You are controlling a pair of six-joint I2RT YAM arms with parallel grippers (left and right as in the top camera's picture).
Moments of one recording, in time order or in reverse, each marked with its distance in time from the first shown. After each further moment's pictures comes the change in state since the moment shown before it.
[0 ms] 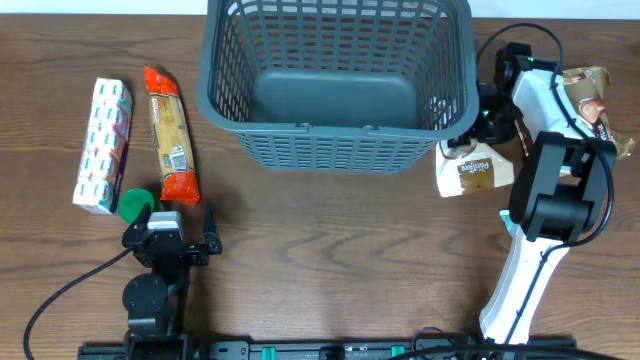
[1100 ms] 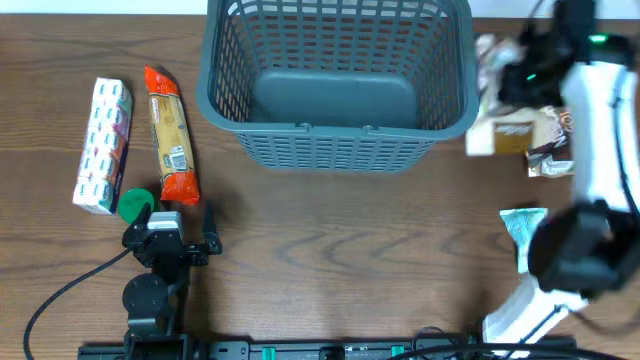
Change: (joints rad) left arm 0.000 0.000 0.000 0.000 0.000 0.000; right arm -0.039 -0.401 0.126 -0.115 0.064 0.199
